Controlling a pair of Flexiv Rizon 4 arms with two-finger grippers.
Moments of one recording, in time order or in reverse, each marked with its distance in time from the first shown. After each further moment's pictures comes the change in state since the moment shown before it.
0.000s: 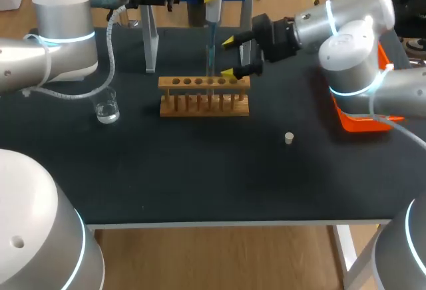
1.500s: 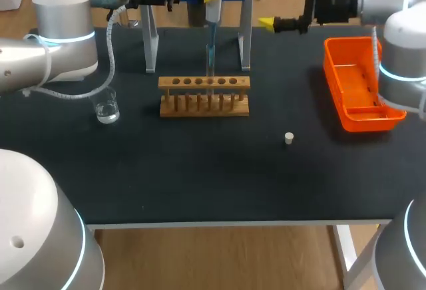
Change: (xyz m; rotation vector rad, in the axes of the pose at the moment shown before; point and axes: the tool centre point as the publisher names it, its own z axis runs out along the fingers) left arm 0.000 0.000 0.000 0.000 0.001 0.000; right arm -0.013 0.118 -0.149 -0.262 -0.181 -0.071
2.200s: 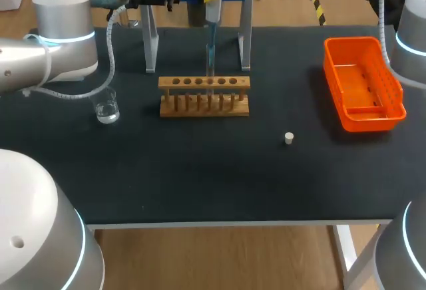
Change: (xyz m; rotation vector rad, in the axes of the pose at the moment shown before) left arm 0.000 0.000 0.000 0.000 0.000 0.000; right arm -0.007 0.091 -0.017 -0.113 0.039 0.034
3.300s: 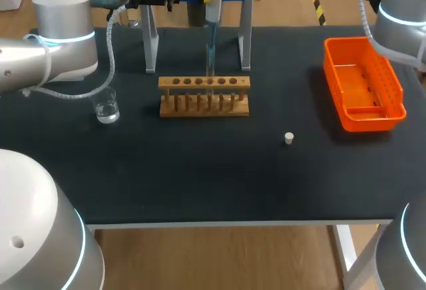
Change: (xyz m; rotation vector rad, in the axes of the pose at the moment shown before) left arm 0.000 0.000 0.000 0.000 0.000 0.000; right arm 0.004 0.046 0.047 -0.074 0.180 0.199
